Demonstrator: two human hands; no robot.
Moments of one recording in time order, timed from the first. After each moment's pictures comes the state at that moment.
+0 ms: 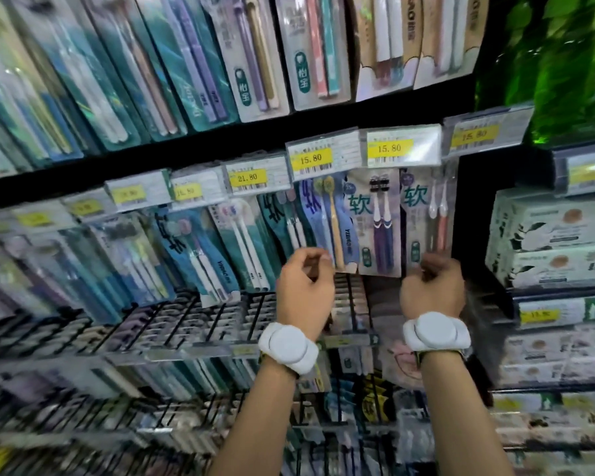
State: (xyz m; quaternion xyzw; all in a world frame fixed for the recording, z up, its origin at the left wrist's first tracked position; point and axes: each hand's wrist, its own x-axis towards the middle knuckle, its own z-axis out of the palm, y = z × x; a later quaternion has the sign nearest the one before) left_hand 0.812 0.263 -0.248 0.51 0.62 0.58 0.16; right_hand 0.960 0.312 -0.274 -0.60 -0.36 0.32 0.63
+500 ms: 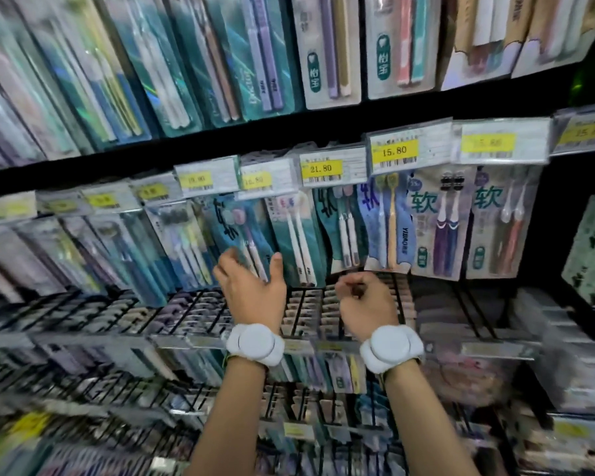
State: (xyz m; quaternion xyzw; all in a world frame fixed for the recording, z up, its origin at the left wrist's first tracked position) left_hand 0.691 0.230 -0.241 0.35 0.75 0.57 -0.03; right_hand 0.830 0.277 -0.273 -0.51 -0.58 0.46 0.43
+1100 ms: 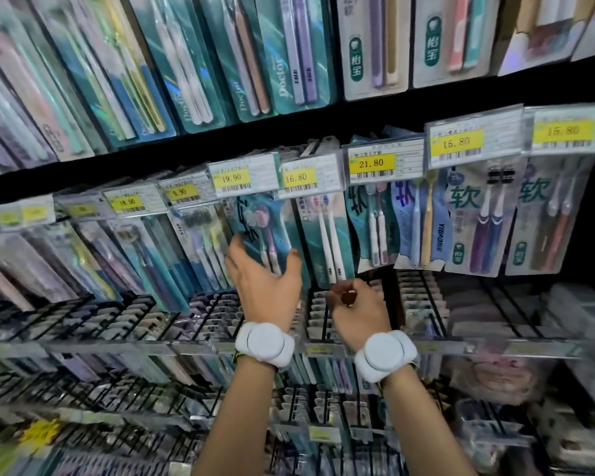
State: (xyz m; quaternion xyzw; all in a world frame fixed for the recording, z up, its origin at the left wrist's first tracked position) left_hand 0.654 0.228 -0.230 0.37 0.71 0.59 0.01; right_hand 0.770 0.264 -0.282 -0.51 -0.61 0.45 0.40
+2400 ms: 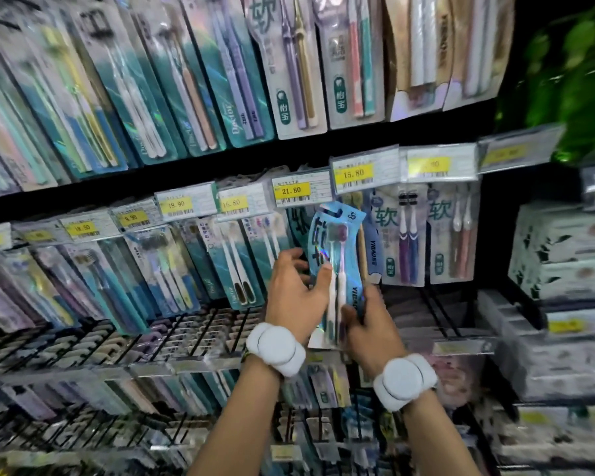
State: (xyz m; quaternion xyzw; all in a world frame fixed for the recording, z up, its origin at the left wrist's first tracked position) left_hand 0.755 0.238 -0.220 0.56 0.67 0.48 0.09; right_hand 0.876 0.250 -0.276 -0.47 -0.65 0.39 0.44
